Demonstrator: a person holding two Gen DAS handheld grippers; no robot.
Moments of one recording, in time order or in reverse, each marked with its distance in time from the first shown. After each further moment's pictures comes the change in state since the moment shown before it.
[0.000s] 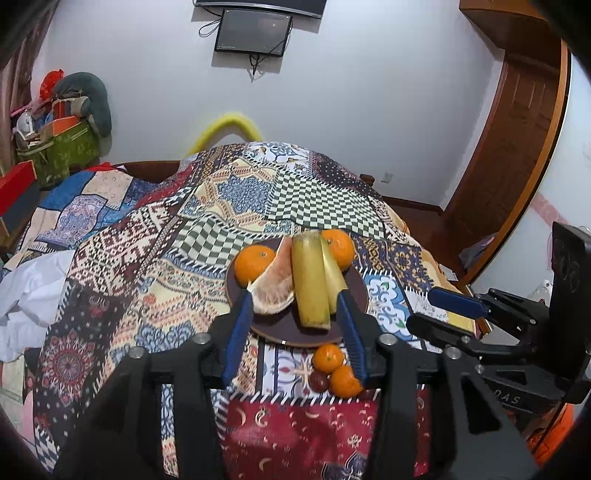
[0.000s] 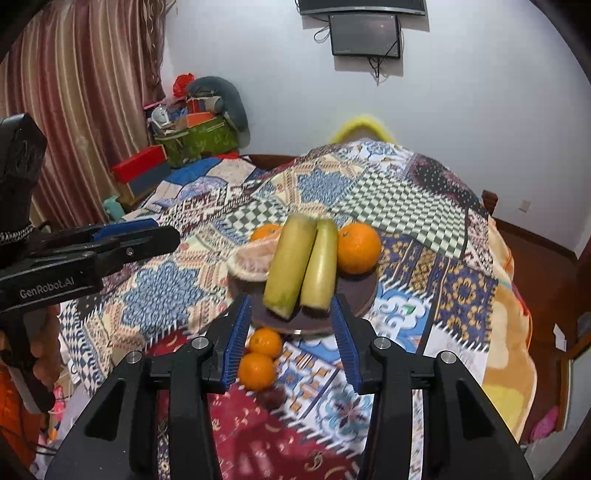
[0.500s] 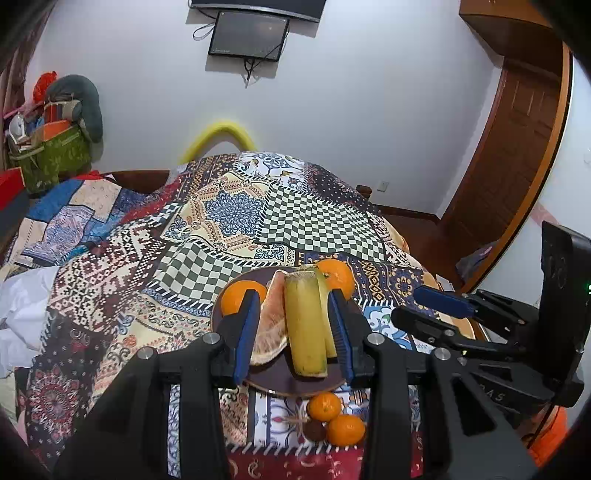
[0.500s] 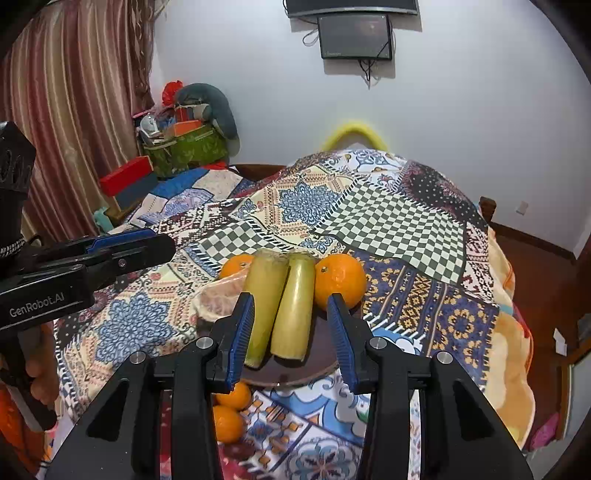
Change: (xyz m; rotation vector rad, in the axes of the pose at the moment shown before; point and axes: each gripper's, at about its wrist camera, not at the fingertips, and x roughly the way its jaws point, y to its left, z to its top) left arm 0.033 -0.003 0.037 0.001 -0.029 -0.026; right arm 0.021 -0.022 0.036 0.014 -0.034 -0.018
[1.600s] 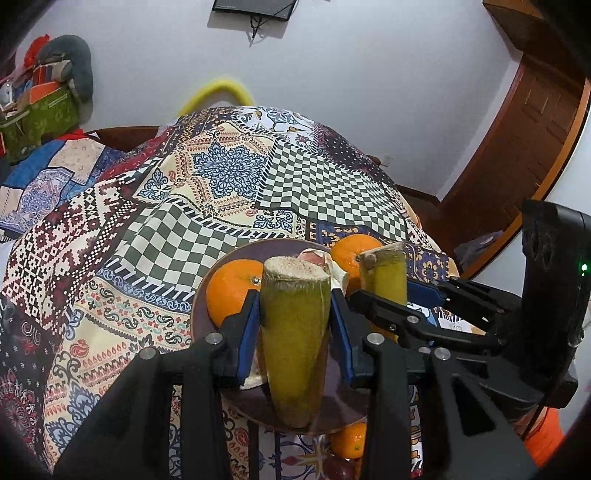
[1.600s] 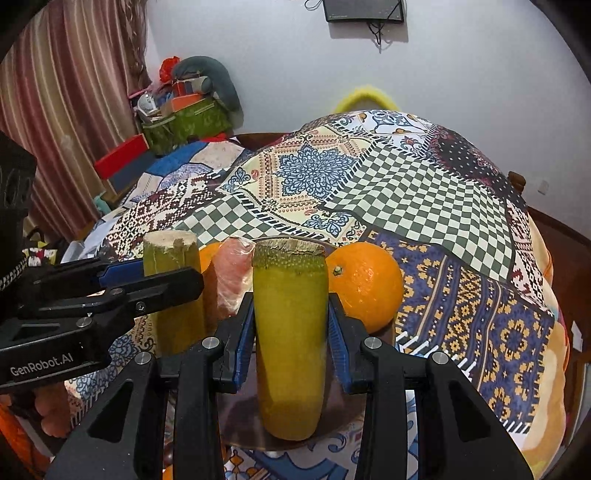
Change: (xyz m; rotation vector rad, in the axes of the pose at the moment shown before) left arm 0.097 0.030 -0.007 -0.061 0.133 -0.043; right arm 0.094 -0.016 0.006 0.015 0.119 0.056
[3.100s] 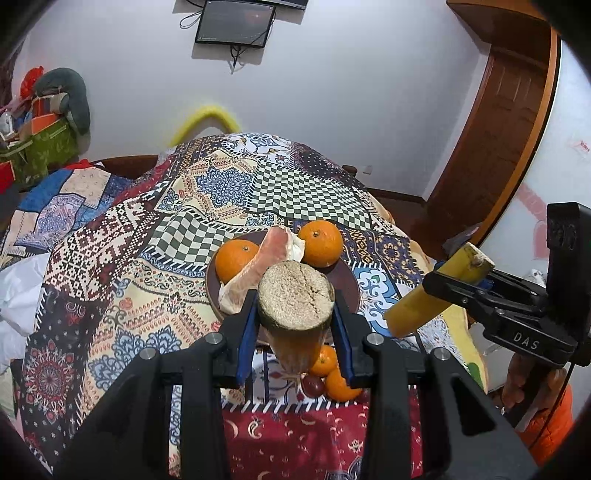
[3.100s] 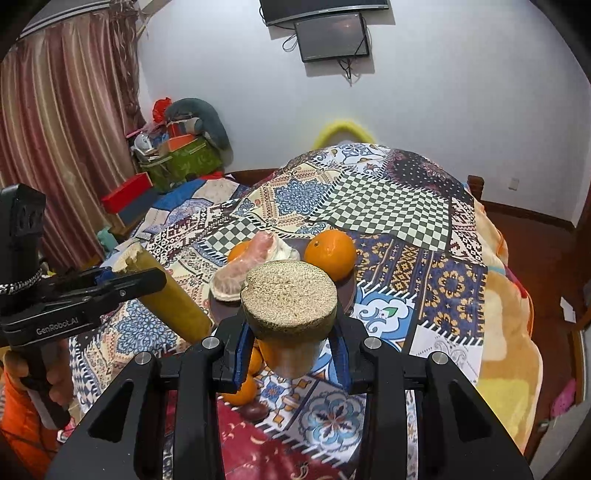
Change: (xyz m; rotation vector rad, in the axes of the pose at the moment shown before) left arm -0.101 -0.028 -0.042 0.090 -0.072 -0.010; right arm -0.117 0.015 -0.049 0.093 -0.141 -0.045
